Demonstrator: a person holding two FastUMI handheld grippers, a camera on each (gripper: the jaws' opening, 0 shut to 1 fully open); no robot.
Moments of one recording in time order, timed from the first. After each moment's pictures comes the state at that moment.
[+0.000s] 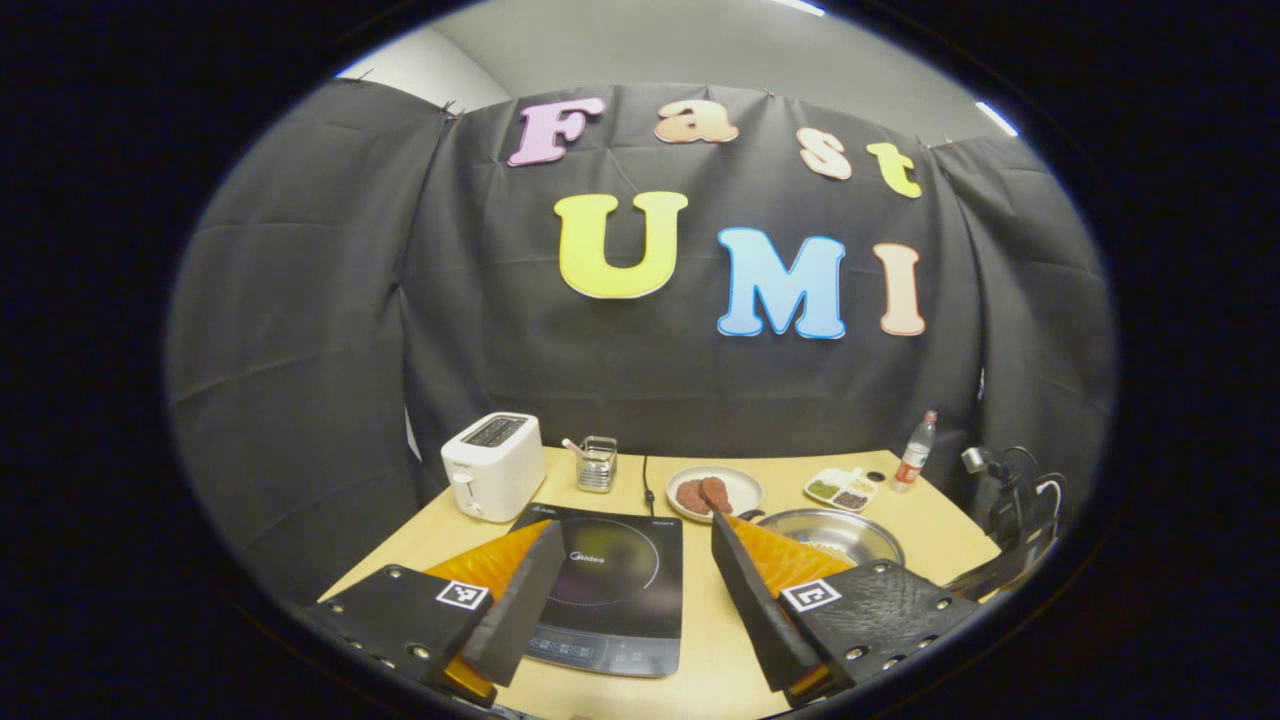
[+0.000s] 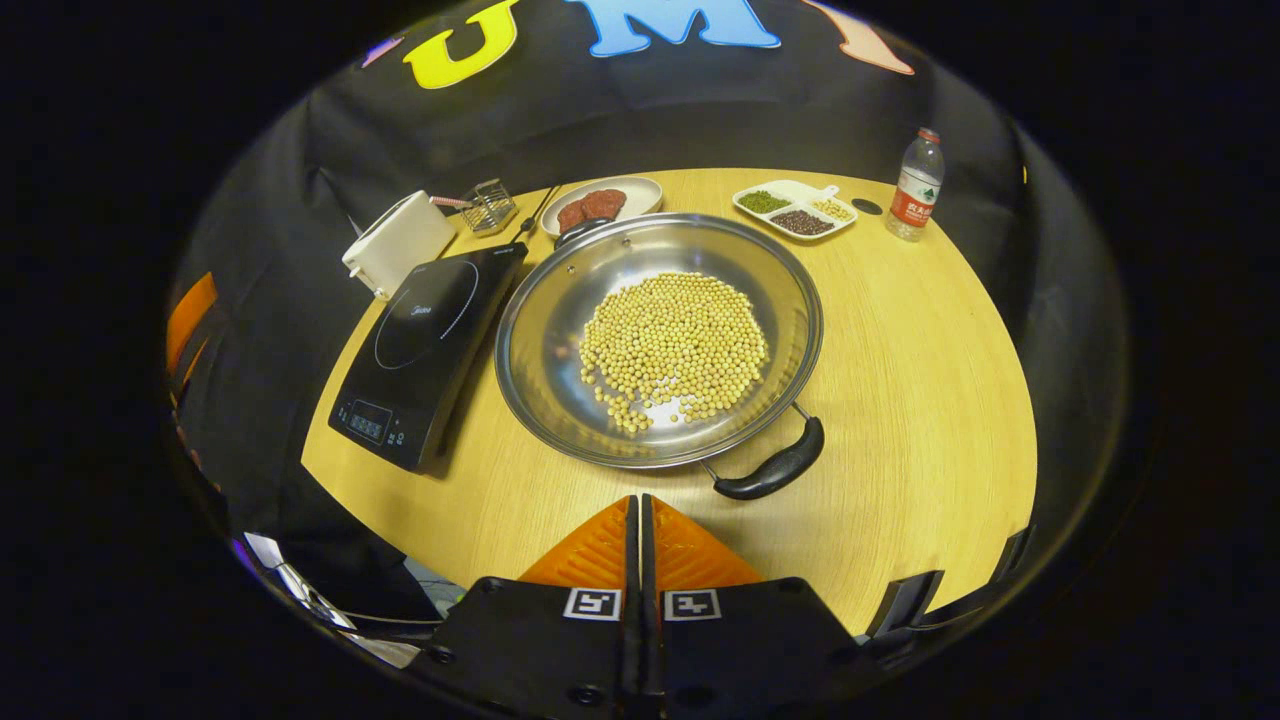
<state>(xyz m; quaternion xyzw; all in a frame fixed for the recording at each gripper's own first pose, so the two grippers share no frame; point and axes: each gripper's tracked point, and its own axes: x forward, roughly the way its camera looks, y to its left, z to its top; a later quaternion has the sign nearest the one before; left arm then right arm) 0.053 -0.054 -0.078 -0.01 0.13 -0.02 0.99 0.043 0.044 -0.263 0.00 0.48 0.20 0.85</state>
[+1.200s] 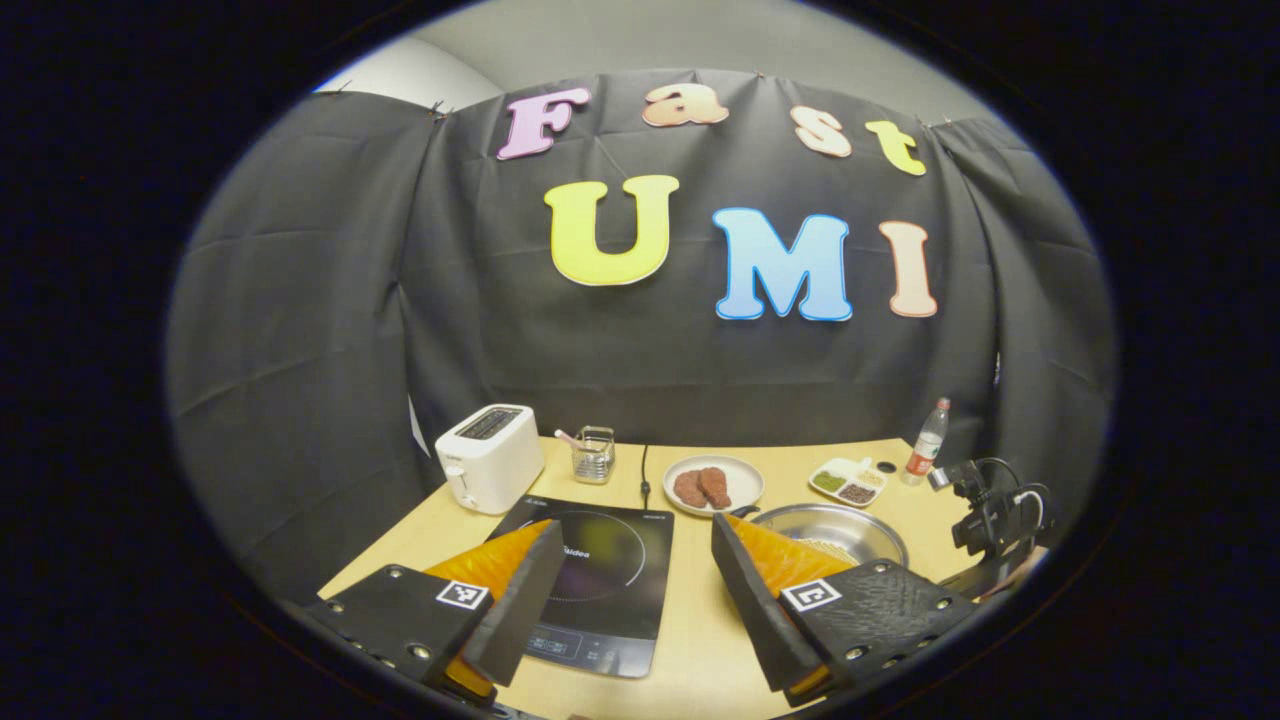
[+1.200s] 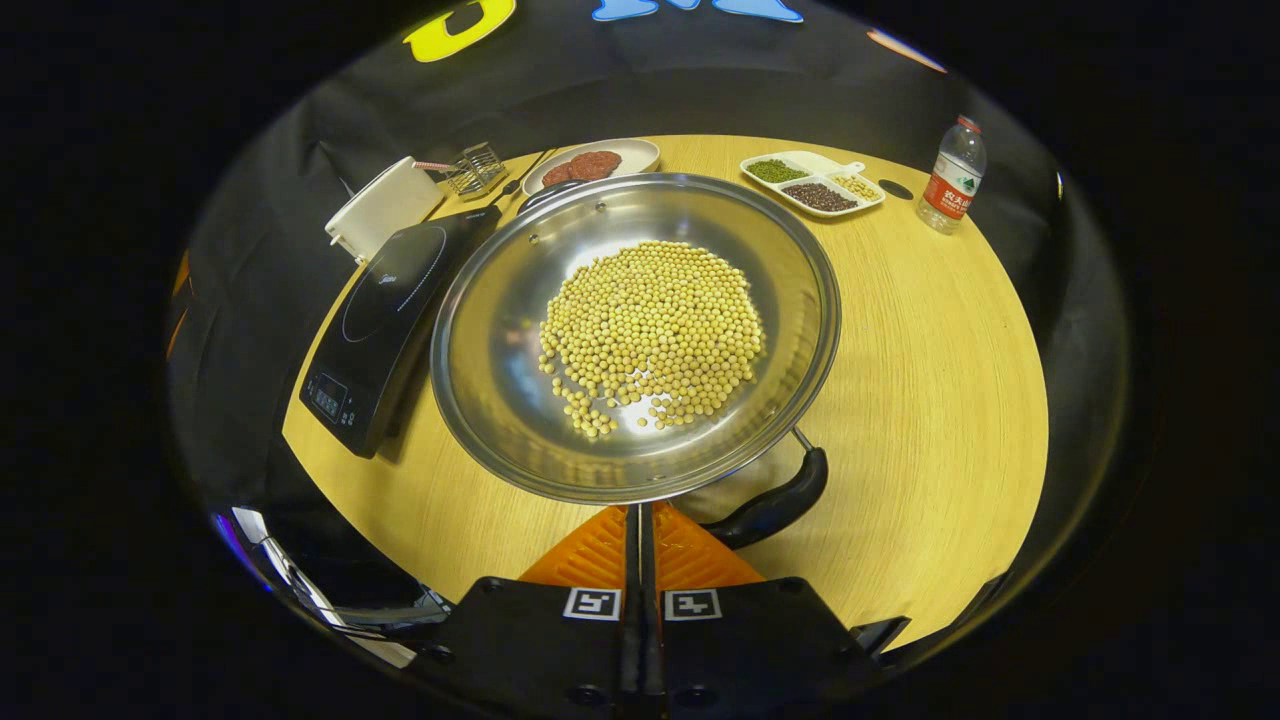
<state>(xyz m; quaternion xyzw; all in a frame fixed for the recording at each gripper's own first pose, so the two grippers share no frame) 0.069 -0.095 -0.087 0.00 0.15 0.01 0.99 0.081 0.023 -0.296 -0.04 0.51 0.22 0.83</state>
